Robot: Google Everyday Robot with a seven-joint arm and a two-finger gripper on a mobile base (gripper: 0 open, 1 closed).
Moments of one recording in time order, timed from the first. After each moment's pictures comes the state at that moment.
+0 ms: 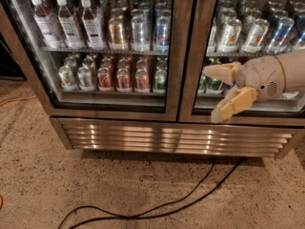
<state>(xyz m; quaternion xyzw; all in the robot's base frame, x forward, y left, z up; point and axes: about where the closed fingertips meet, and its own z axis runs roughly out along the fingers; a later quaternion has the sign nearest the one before) 0.496 -0.138 0.903 -0.52 0.64 0.40 0.40</state>
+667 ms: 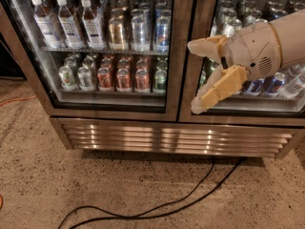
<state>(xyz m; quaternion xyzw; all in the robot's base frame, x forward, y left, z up) 0.467 -0.082 0.976 -0.58 0.62 0.34 0.41</state>
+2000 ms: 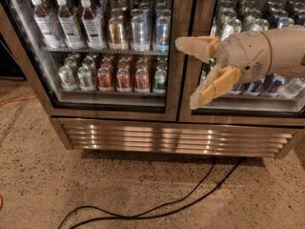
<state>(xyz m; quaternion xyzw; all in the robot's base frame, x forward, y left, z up) 0.467 -0.065 0.987 -0.56 0.53 0.45 0.46</state>
